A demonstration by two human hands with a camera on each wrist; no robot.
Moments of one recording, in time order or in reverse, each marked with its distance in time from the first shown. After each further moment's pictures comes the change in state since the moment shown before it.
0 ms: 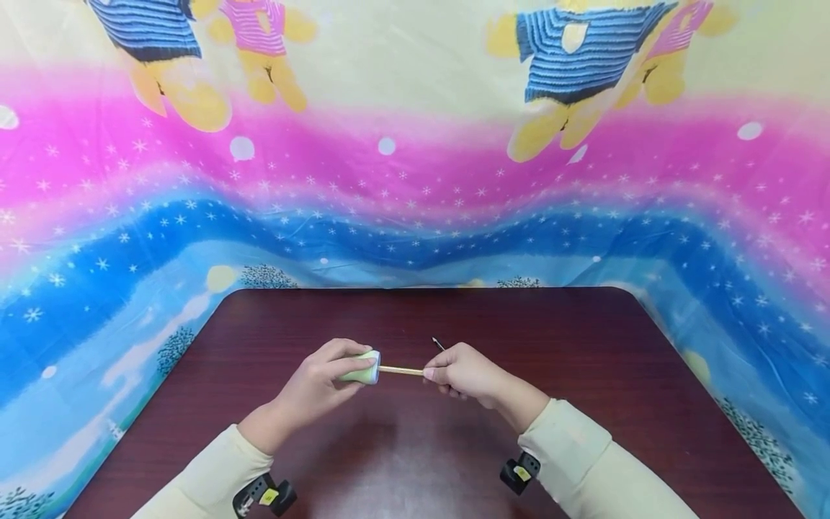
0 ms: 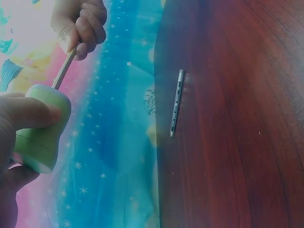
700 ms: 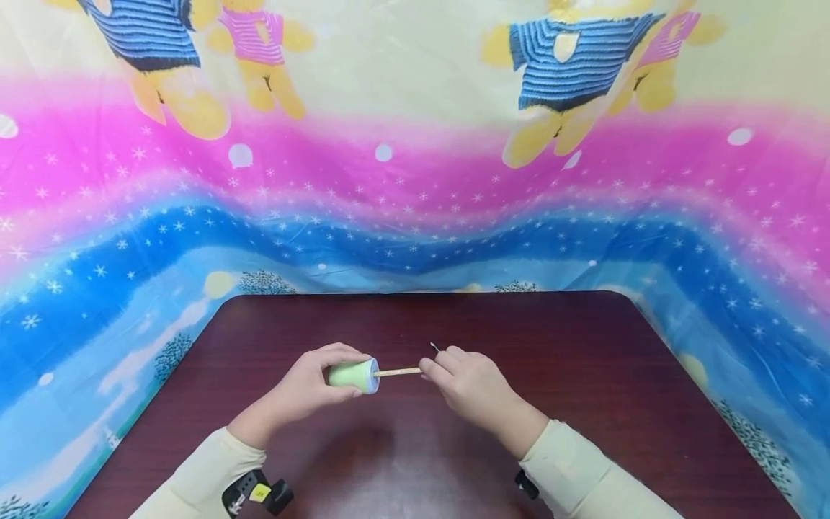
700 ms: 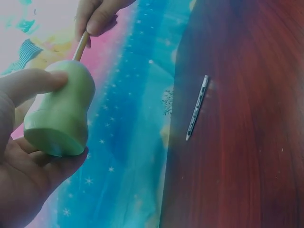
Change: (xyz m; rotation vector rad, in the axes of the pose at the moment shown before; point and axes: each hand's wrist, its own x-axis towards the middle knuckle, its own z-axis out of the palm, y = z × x) left_hand 0.004 0.000 -0.011 -0.454 -0.241 -0.524; right_hand 0.007 0.026 0.006 -1.058 0.718 -1.225
